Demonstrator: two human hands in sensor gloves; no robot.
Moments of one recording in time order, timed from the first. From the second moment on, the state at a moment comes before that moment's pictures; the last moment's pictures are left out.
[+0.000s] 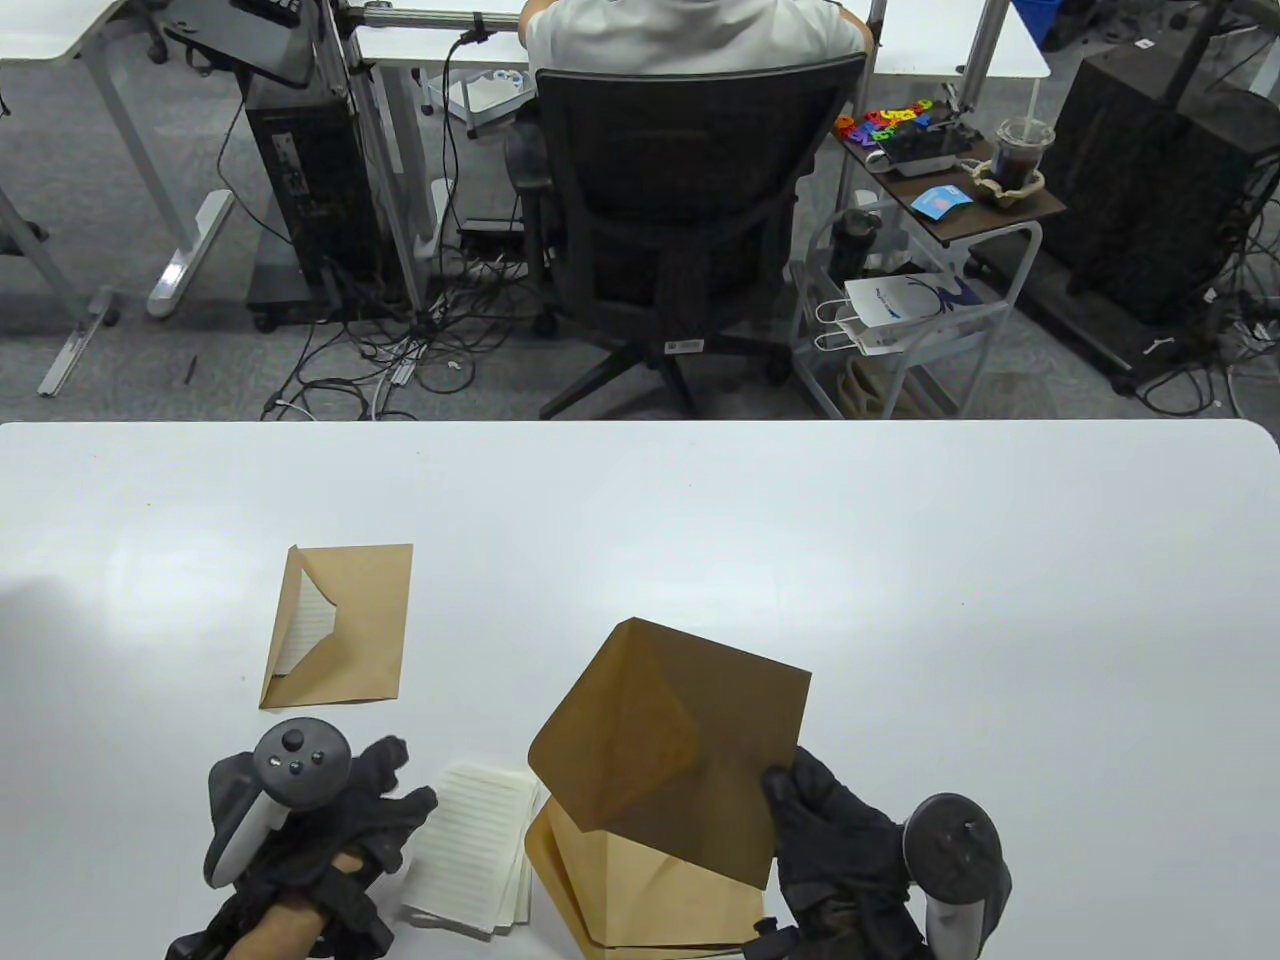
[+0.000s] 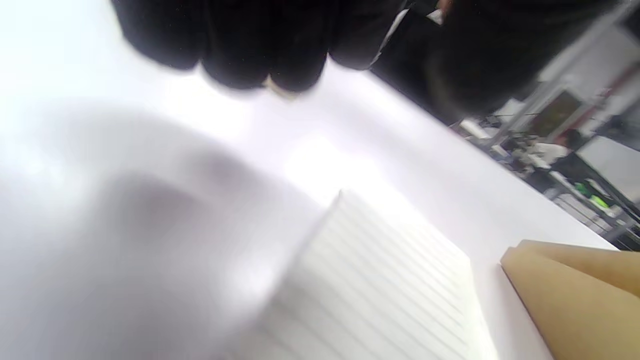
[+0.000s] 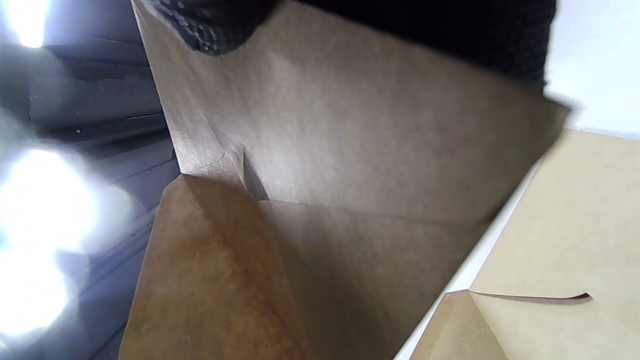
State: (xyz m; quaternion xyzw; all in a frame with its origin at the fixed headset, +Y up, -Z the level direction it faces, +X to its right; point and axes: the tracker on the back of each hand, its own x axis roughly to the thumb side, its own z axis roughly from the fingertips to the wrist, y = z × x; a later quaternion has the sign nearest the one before) left_hand -0.291 -0.722 -0.248 -0.10 0.00 0.24 0.97; right_hand 0.160 -0.708 -0.213 0.01 -0.05 0.79 0.61
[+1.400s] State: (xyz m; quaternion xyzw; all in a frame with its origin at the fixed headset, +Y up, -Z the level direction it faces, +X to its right) left_hand -0.333 -0.704 -0.223 0.10 0.02 0.09 0.99; right_hand 0.153 -0.766 -0.234 -0.15 0.19 0.81 0.53
